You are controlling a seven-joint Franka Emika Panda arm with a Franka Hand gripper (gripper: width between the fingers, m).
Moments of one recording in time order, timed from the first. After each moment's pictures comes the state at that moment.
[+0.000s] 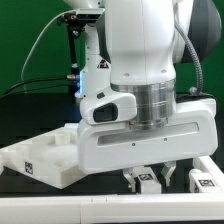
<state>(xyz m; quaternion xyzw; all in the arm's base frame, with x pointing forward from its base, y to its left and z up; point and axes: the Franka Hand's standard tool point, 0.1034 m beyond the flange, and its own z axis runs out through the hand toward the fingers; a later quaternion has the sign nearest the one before) 0.623 0.031 0.023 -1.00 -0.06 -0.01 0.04</state>
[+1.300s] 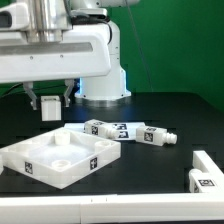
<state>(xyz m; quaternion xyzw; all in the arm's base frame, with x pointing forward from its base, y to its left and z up) 0.533 -0.107 0.119 -1.00 -0.09 -0.03 0.01</state>
